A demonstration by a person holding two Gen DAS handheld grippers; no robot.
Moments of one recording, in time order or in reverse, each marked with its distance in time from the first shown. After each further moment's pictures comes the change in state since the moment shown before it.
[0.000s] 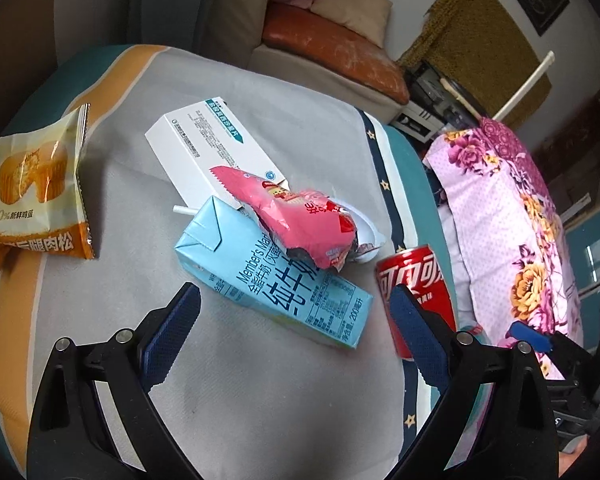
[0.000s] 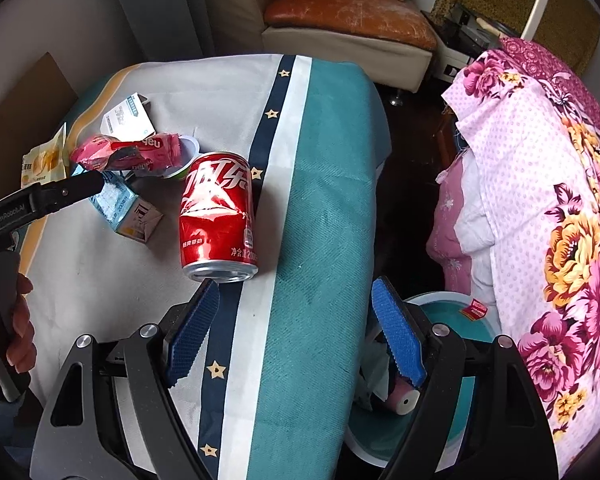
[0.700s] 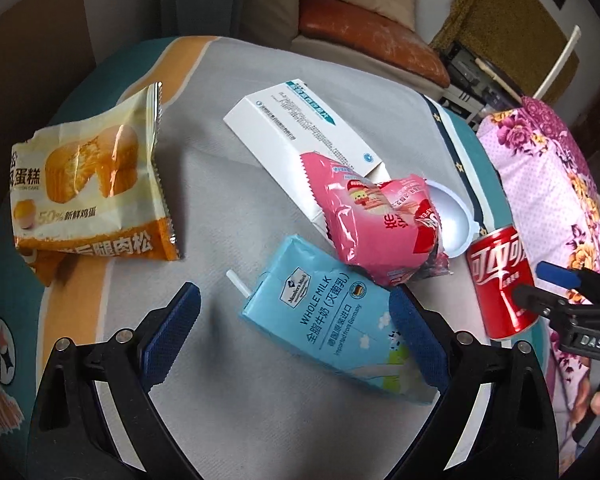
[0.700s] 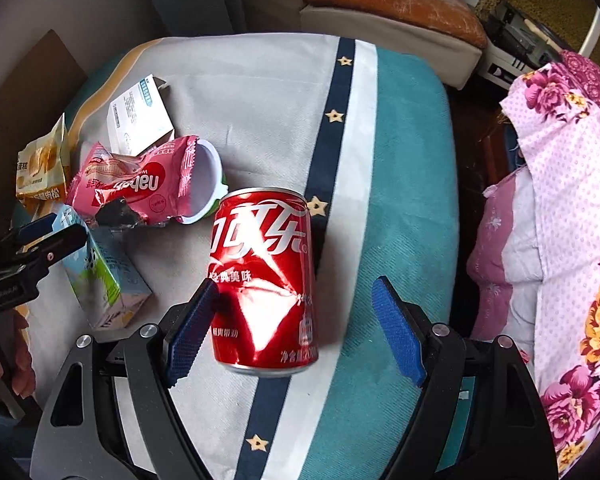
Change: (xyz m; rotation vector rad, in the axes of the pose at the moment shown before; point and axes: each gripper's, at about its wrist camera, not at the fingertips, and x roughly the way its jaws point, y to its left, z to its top) left arm 0.007 0.058 -0.005 0.048 0.036 0.136; right arm 0.069 0.051 0.048 -0.078 0.091 0.106
